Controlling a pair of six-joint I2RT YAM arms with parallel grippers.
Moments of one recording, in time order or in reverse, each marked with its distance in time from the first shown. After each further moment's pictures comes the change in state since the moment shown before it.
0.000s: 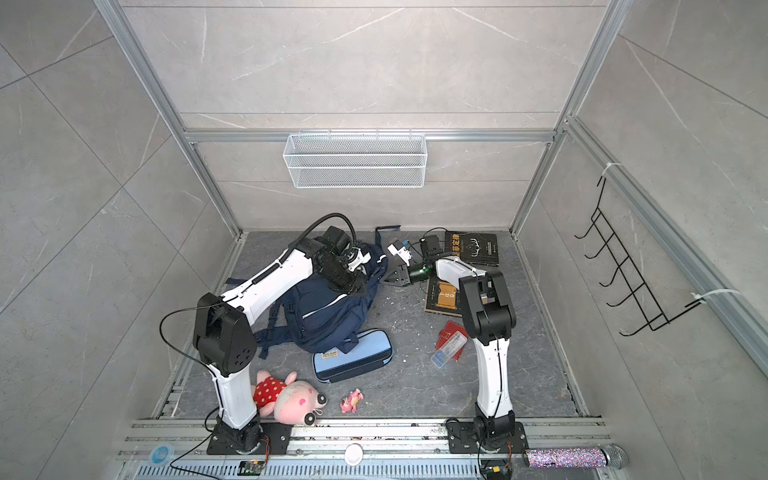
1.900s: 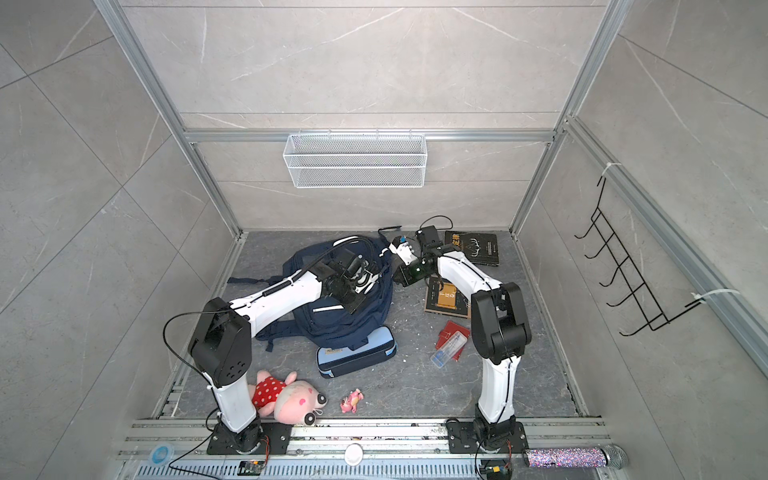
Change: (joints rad) left arm -0.097 -0.063 -0.271 0.256 -0.406 0.269; right arm 0.061 -0.211 -0.001 -0.210 0.724 -0.161
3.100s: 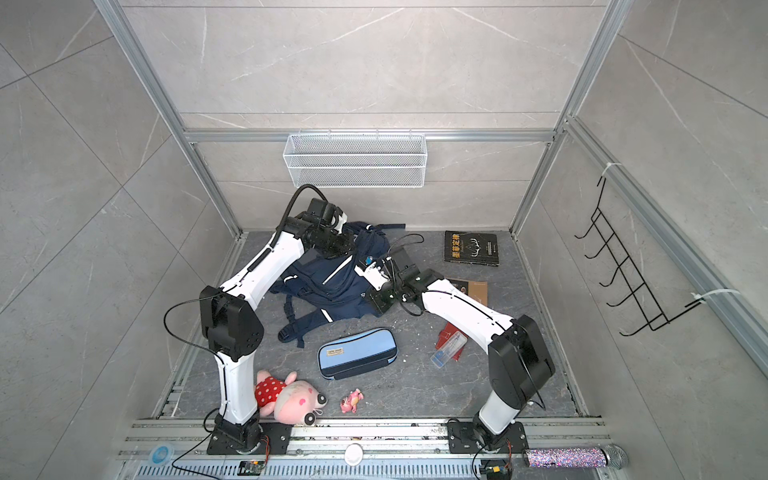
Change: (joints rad) left arm 0.232 0.193 0.540 -0.076 0.285 -0.700; right arm 0.326 -0.328 -0.299 0.173 0.174 0.125
